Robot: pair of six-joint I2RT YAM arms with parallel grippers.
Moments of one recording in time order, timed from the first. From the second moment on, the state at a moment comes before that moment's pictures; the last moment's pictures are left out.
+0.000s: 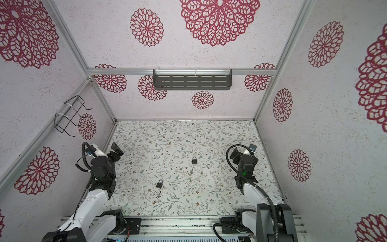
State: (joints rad) left arm 0.12 0.92 0.38 0.41 -0.37 -0.47; right arm 0.02 1.11 0.34 0.43 0.30 0.36
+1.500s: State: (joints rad) left arm -0.64 0.99 0.49 -0.09 -0.21 -0.84; right arm 0.79 1.34 0.73 -0.36 0.23 0.68
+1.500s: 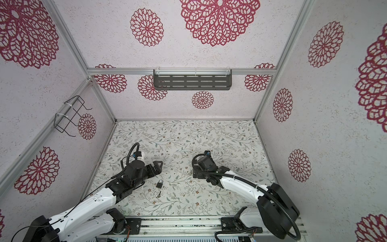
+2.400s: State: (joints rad) left arm -0.71 1.12 0.54 -0.03 -0.30 -0.92; right arm 0.90 1.69 0.91 -0.36 0.41 0.76
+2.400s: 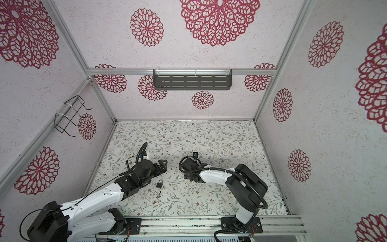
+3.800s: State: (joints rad) left arm -0.79 1.17 0.62 -0.04 -0.33 -0.92; right arm 0.84 1.56 0.83 -0.31 0.13 0.65
